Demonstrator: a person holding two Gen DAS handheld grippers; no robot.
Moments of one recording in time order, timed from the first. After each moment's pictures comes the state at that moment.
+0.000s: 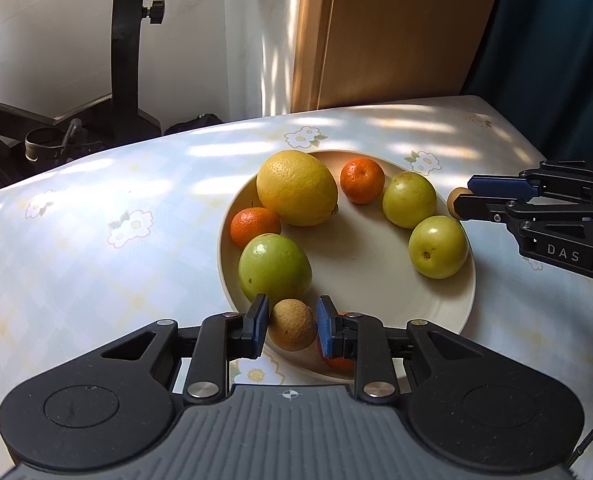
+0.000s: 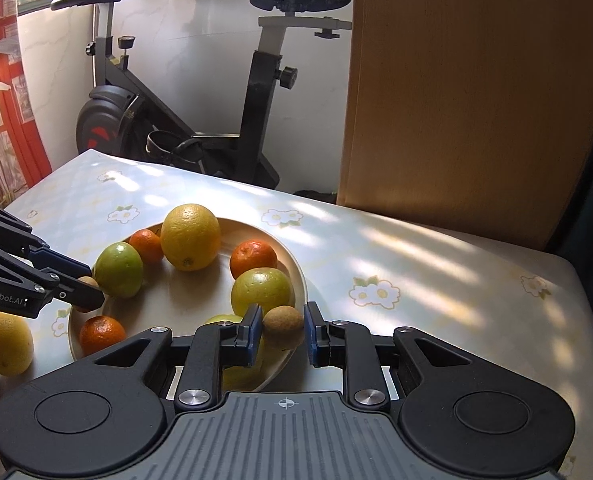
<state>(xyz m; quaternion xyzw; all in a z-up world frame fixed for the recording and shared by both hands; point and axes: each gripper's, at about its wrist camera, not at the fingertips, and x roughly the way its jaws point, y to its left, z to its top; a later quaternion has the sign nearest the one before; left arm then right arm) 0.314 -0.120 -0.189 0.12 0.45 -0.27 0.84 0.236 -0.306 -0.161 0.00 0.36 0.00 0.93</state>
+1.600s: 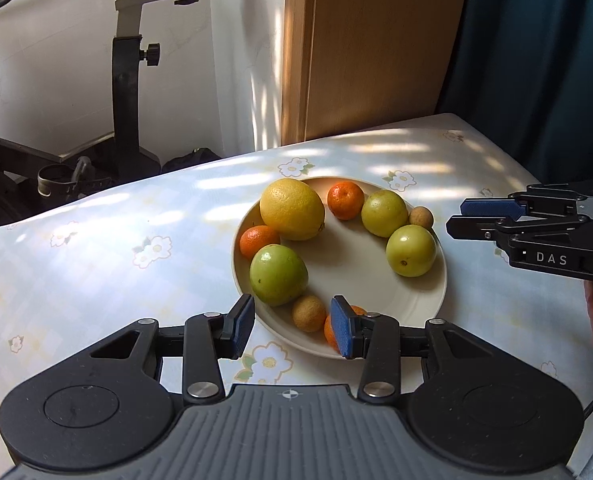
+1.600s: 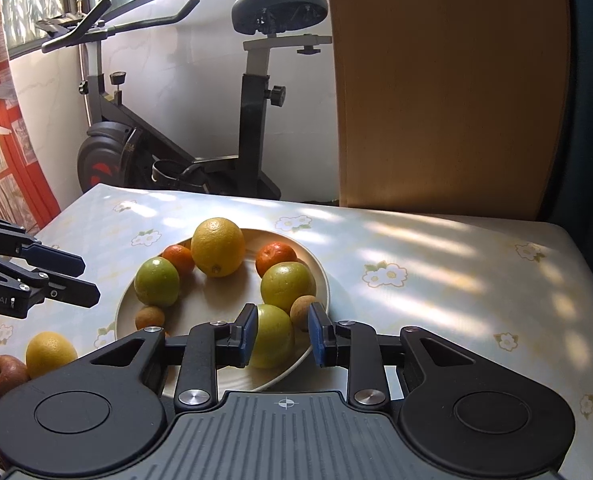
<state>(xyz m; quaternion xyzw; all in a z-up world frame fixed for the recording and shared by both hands) 0.276 -0.095 -0.151 0.13 0.40 -0.29 0.86 0.196 -0.291 -0.147 0.06 0.33 -0.02 0.94</state>
